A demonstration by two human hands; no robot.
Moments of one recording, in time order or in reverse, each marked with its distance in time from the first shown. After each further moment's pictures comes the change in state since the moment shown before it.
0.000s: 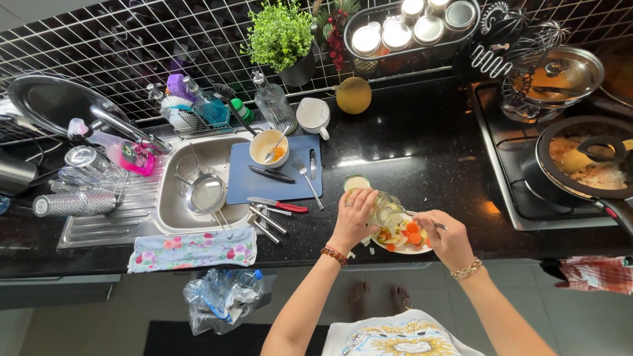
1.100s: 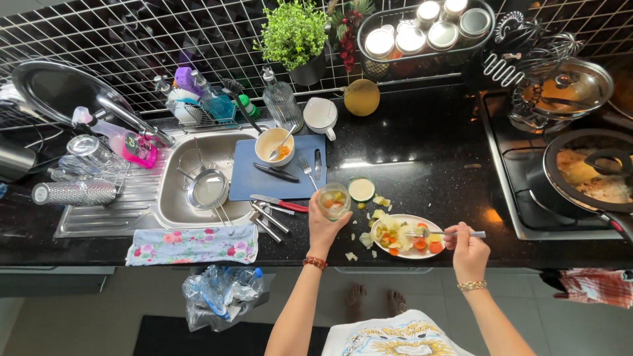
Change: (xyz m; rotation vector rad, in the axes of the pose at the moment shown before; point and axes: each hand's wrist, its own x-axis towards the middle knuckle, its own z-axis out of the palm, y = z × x) left_hand -0.043 -0.039 -0.024 -0.362 0.335 -0.695; right_hand -0.062 0.085 0.021 0.260 0.302 0.643
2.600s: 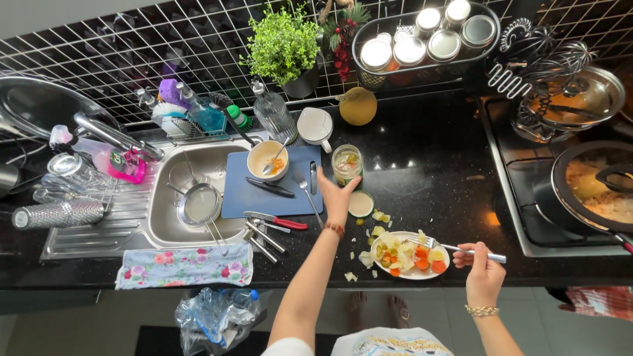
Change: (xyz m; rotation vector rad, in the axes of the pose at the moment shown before) left_hand 0.106 -0.031 0.106 0.039 0.194 -0.039; right_hand 0.007 -0.011 -0.009 0.132 0.063 0.033
